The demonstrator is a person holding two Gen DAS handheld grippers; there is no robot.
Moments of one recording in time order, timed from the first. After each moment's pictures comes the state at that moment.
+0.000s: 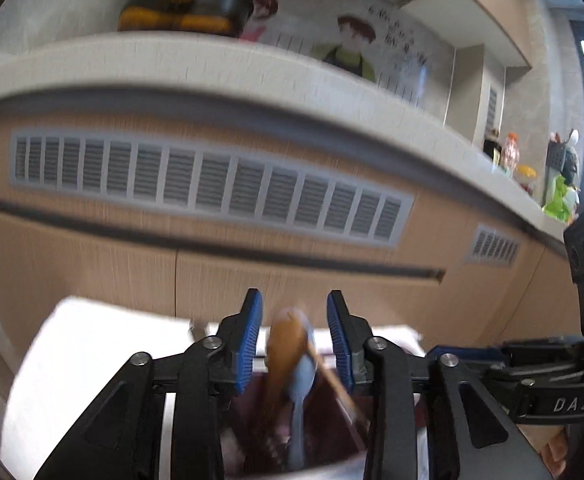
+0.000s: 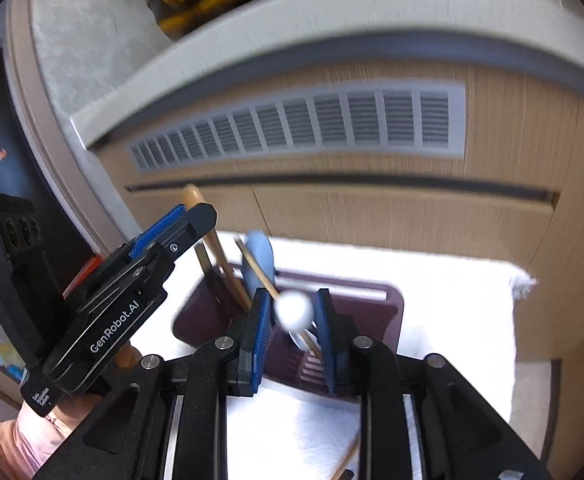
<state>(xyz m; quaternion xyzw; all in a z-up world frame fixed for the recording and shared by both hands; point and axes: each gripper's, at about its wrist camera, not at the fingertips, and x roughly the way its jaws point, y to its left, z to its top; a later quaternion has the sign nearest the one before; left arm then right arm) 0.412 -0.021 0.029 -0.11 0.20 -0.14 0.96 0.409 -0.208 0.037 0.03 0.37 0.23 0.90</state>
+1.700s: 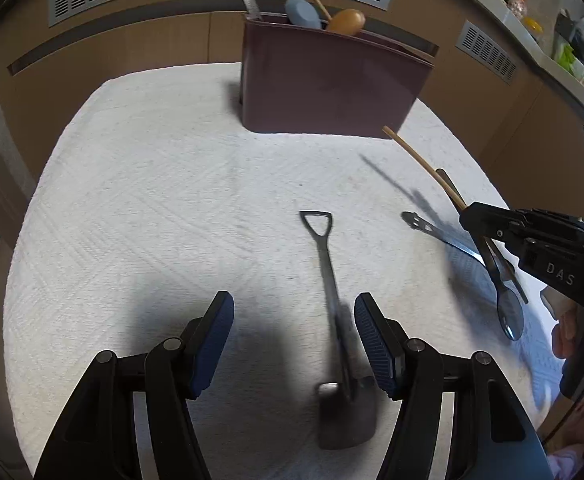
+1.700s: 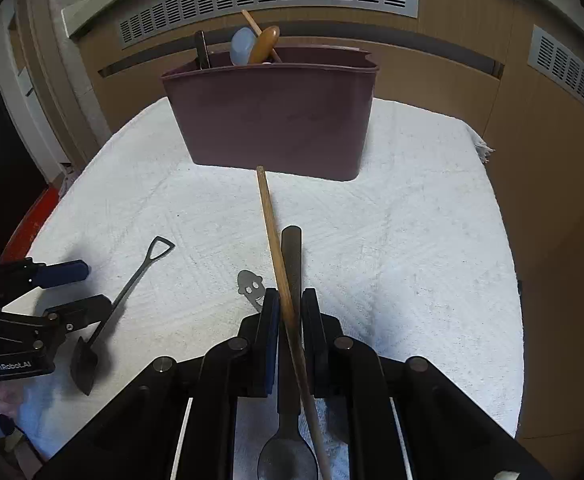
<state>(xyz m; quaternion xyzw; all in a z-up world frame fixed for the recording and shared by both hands) 0.230 -0.005 -0.073 -0.03 0.48 -0.14 0.87 0.249 -0.214 -0.064 -0.04 0.44 0.15 0.88</state>
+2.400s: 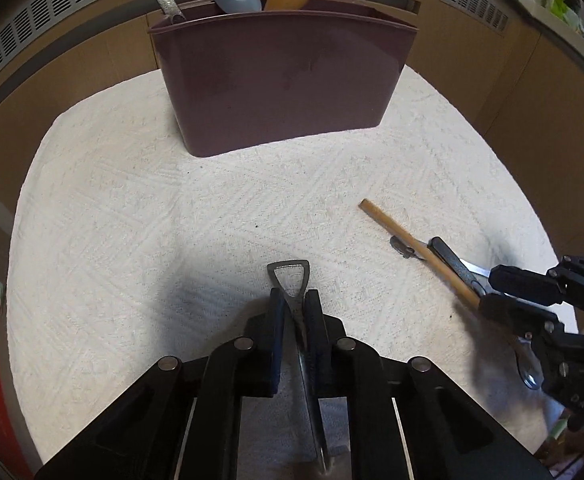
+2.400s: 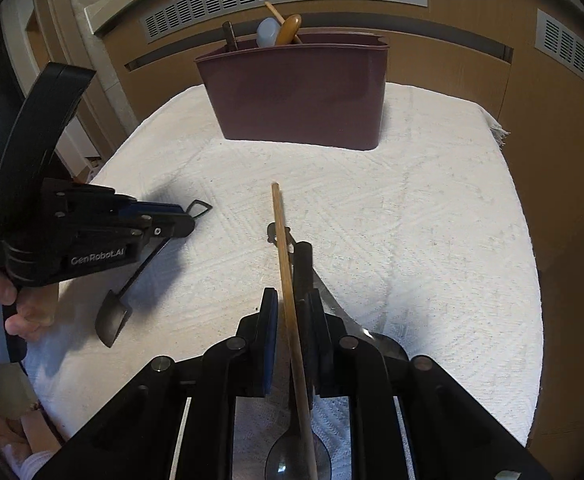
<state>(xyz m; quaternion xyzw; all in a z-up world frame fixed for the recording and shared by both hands) 0.286 -0.053 -0.070 0.04 0.51 -0.16 0.84 0.226 -0.218 -0.070 -0.03 0.45 0.20 0.87</state>
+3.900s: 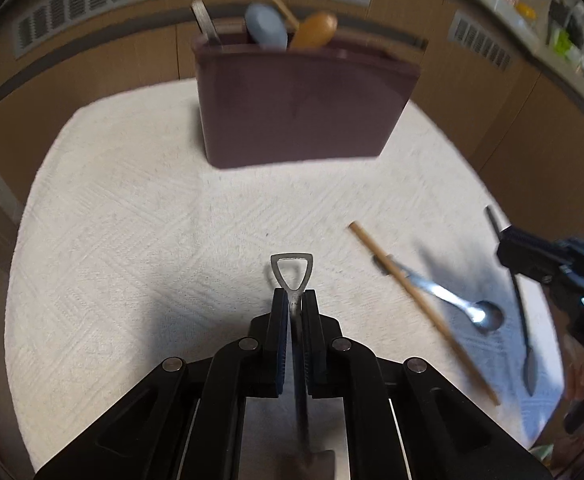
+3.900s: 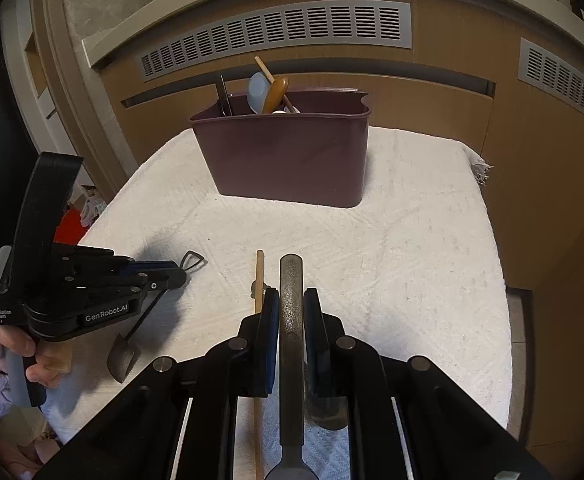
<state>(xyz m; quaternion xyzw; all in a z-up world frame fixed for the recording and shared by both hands) 0.259 -0.035 -0.051 -0.01 0.46 -0.15 0.87 0.231 -0.227 -0.034 -0.01 0.40 0.18 0.90</state>
